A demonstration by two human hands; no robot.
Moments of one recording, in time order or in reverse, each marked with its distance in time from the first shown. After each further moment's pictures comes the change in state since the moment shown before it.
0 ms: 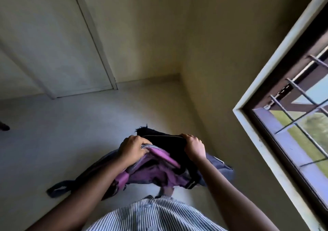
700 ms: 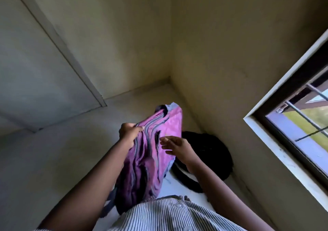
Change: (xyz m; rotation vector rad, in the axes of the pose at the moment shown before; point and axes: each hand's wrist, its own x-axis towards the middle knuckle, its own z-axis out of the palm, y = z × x) left_hand 0.238 -0.036 -0.082 -0.725 0.125 -0.510; right_hand 0.128 -0.121 -0.033 1.121 -0.191 0.198
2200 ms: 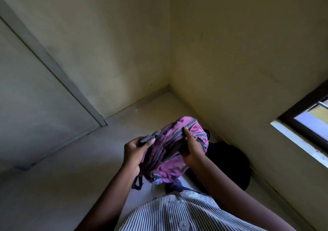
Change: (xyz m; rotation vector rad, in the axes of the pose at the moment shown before) left_hand 0.101 0.018 -0.100 -0.284 -0.286 0.106; right_hand 0.142 -0.064 0.108 0.902 0.532 0.240
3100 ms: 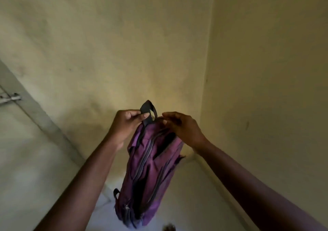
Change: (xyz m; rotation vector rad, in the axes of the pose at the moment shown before) left_hand 0.288 0.363 0.008 0.210 -0.090 0.647; right_hand 0.100 -0.269 0.352 -1.018 -0.574 -0.947
